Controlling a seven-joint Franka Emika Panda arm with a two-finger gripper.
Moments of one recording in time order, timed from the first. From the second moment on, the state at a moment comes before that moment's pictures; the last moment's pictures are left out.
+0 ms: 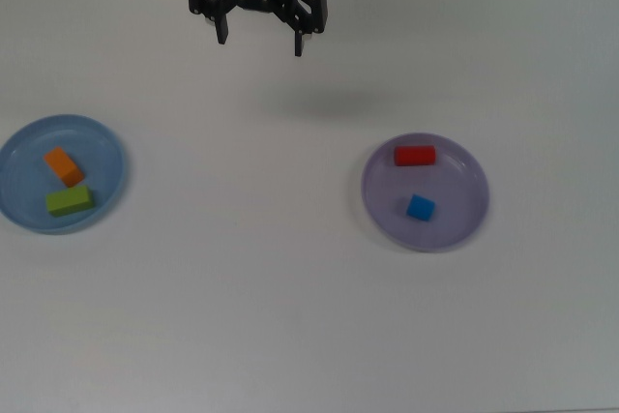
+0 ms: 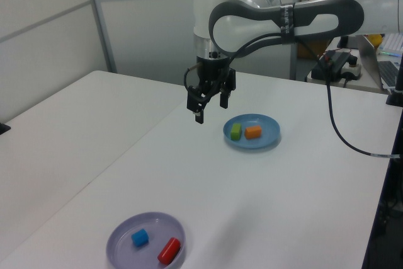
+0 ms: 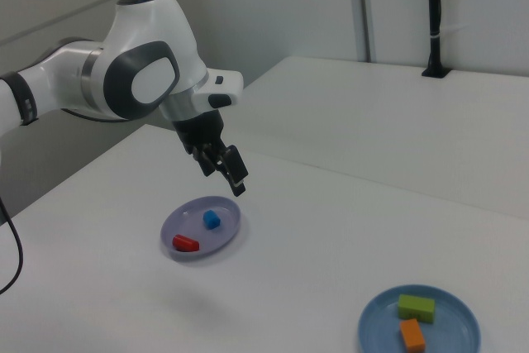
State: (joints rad) arm 0.02 0.04 0.04 -1.69 -0.01 1.84 0.26
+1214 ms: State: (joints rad) arm 0.00 0.01 0.03 -1.68 -0.01 1.72 0.05
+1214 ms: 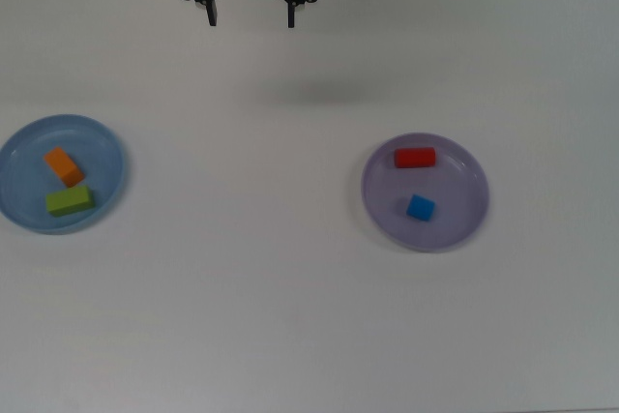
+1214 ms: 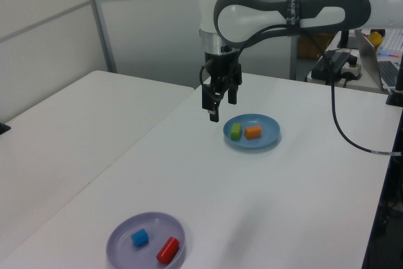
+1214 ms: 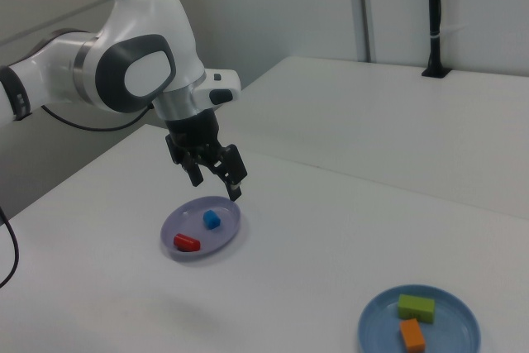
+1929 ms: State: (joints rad) arm 0.00 0.04 0.04 -1.62 0.00 1.72 0.05
